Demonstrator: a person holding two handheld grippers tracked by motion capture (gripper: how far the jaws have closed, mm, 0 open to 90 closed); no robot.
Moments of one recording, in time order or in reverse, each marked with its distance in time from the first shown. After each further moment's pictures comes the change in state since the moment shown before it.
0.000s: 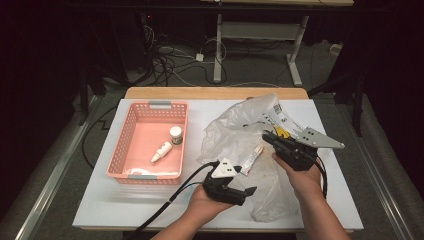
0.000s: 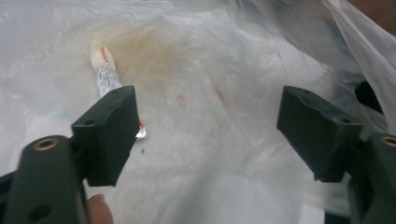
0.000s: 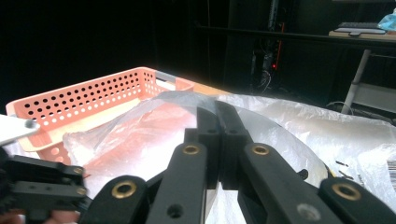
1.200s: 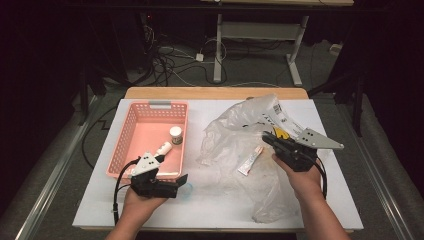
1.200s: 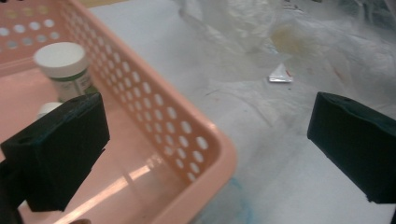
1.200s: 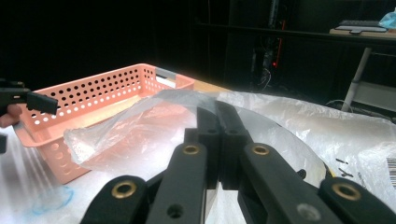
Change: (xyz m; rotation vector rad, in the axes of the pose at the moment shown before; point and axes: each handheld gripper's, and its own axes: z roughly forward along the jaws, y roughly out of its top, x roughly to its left) left arm 0.063 -0.052 -0.143 -0.062 0.343 -0.171; right arm 0.001 -0.002 -0.001 0.010 0.000 -0.003
